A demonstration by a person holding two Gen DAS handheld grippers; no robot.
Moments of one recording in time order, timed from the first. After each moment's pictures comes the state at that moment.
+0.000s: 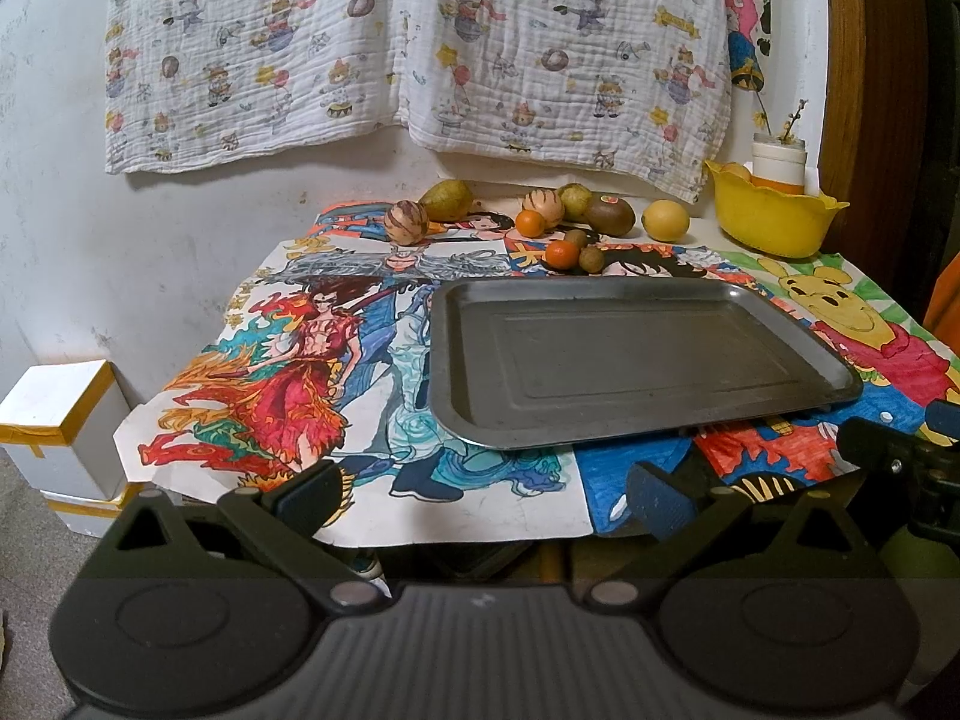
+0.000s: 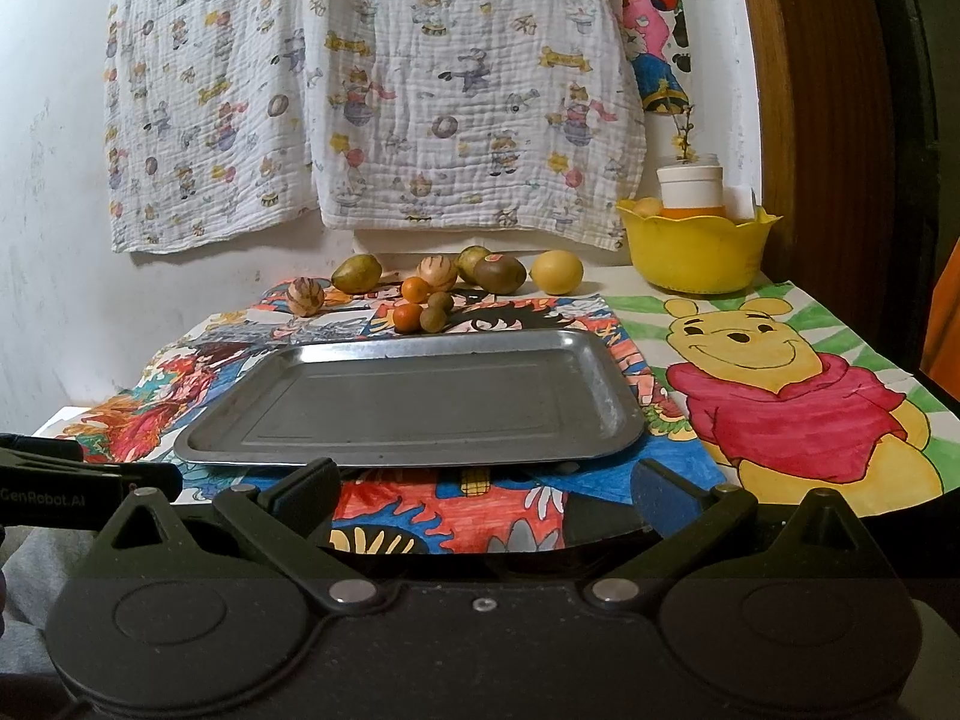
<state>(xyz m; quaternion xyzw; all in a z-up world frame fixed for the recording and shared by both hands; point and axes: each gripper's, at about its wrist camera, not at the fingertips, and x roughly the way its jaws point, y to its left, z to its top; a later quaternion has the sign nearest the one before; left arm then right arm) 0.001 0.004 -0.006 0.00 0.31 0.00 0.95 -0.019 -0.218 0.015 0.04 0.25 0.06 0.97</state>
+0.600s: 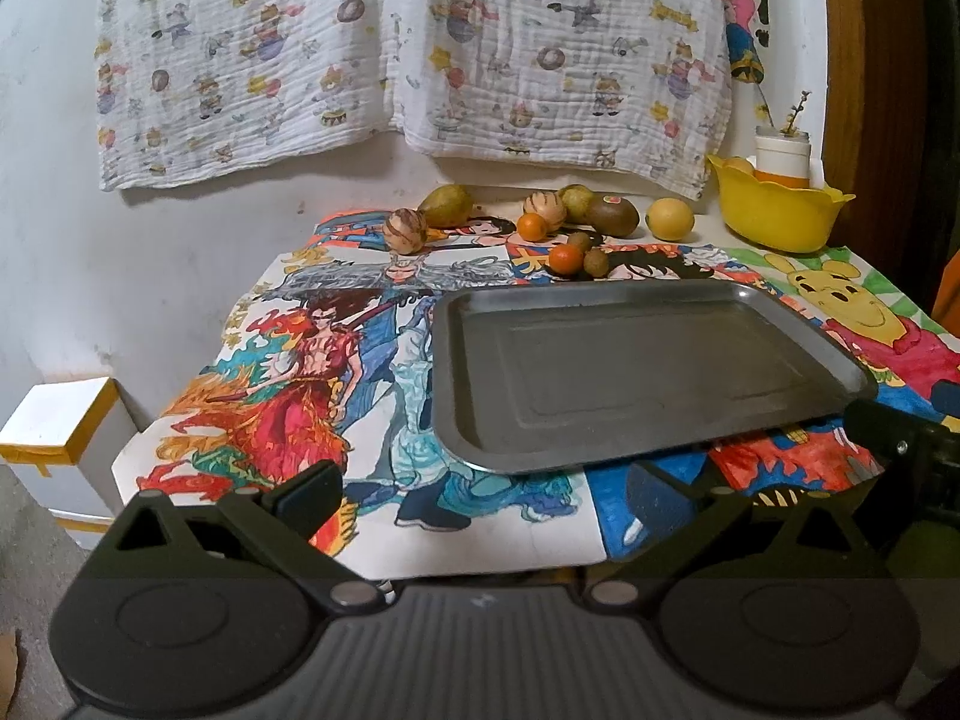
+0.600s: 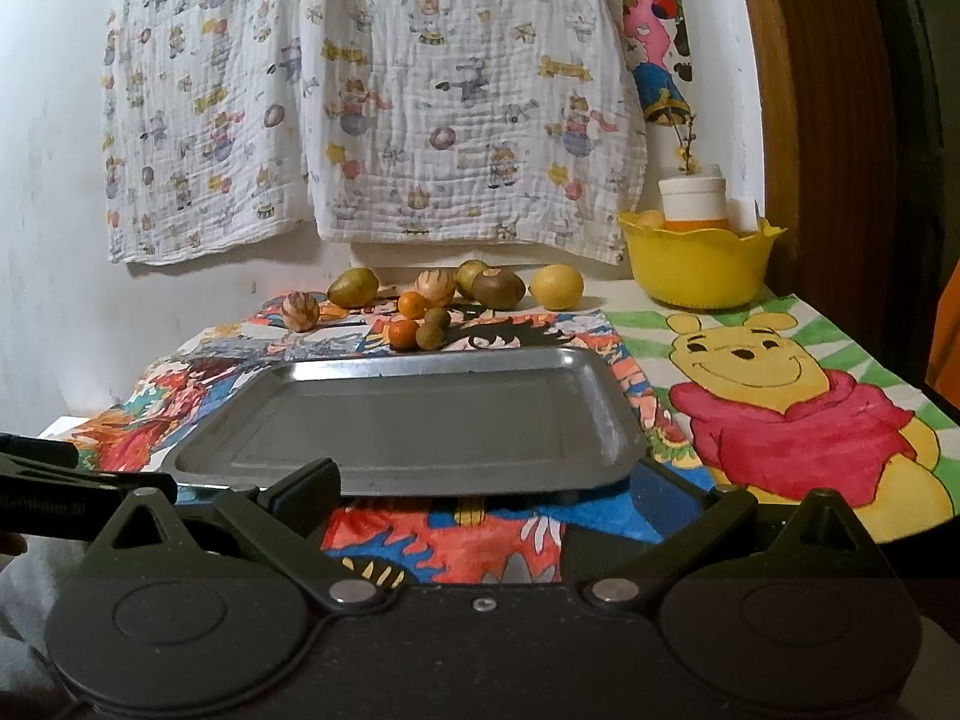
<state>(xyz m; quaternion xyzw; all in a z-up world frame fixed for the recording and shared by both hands) 0.017 0.006 -0.004 0.02 0.31 0.00 0.95 -0.001 -0.219 0.018 0.04 0.24 0.06 0.97</state>
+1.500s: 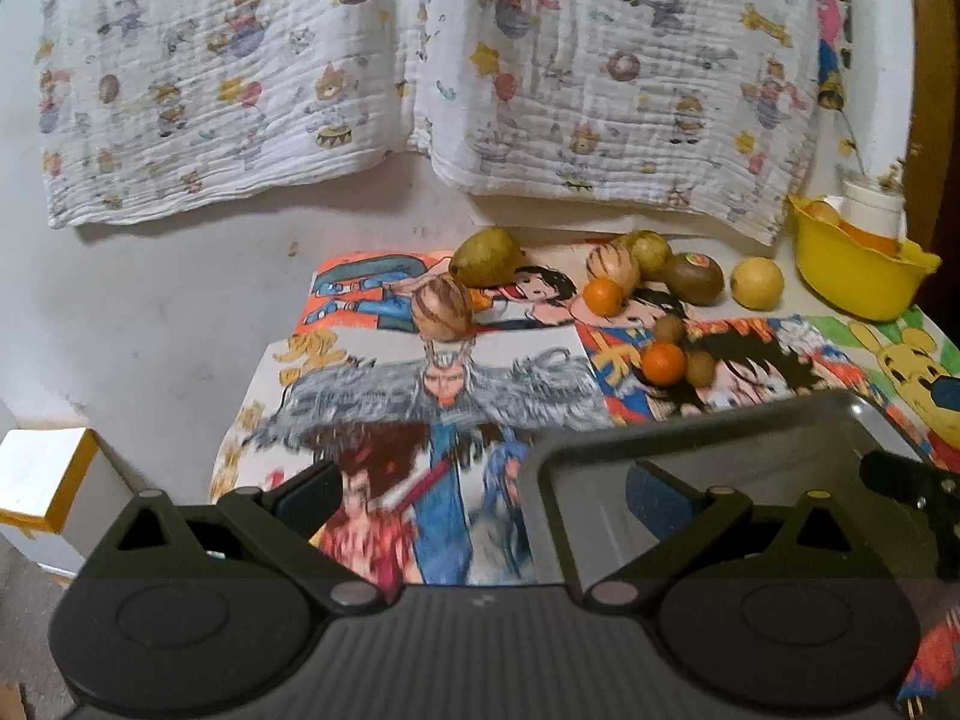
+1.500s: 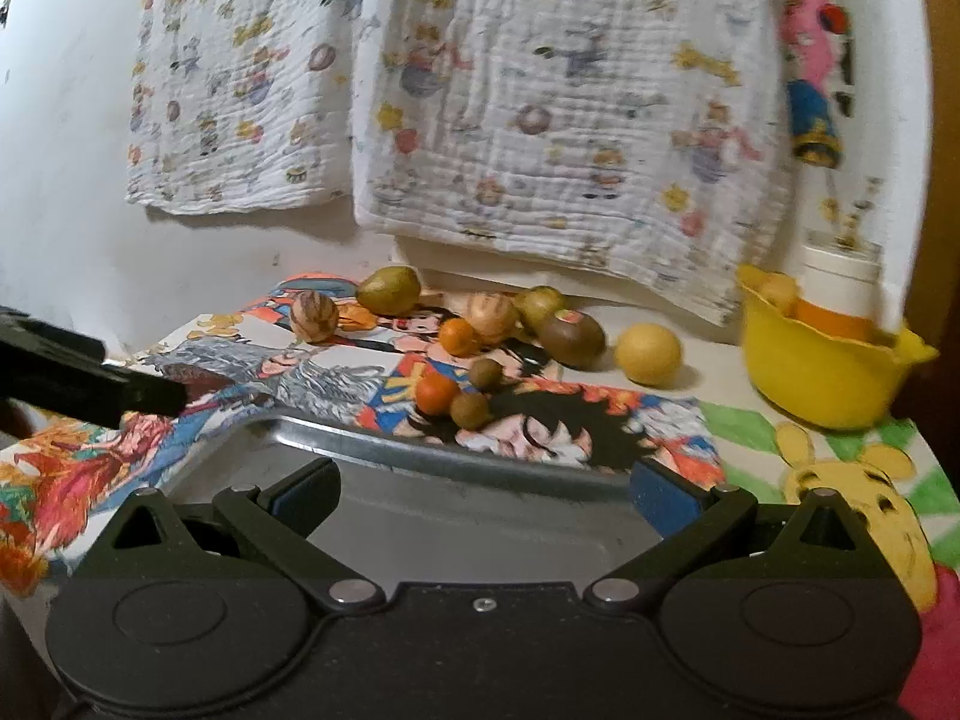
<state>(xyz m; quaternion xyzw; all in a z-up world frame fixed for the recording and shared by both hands) 0.179 0.064 0.025 0.02 0.33 -0.01 0.94 0.158 -0.177 0.042 -0.05 0.27 0.13 0.95</state>
